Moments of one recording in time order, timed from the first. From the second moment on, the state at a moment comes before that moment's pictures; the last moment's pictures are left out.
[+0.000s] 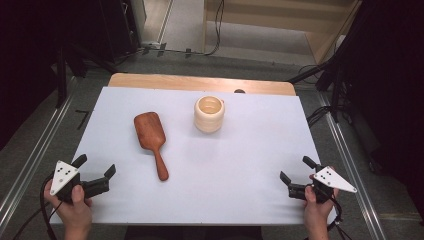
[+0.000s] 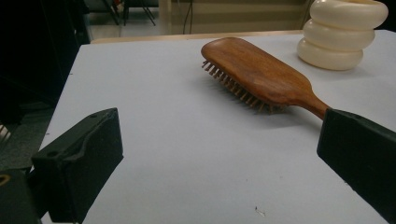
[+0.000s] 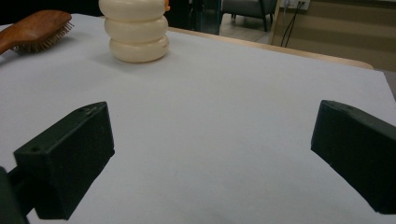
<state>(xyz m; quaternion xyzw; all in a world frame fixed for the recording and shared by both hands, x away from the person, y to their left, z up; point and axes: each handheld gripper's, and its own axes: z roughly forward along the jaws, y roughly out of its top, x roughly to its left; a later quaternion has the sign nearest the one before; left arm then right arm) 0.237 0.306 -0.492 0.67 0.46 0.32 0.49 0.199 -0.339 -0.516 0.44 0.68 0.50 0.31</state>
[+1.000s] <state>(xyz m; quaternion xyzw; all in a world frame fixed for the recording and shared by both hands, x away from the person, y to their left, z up) 0.244 0.269 -0.470 0.71 0.45 0.26 0.47 0.199 -0.338 -0.517 0.43 0.68 0.51 0.31</state>
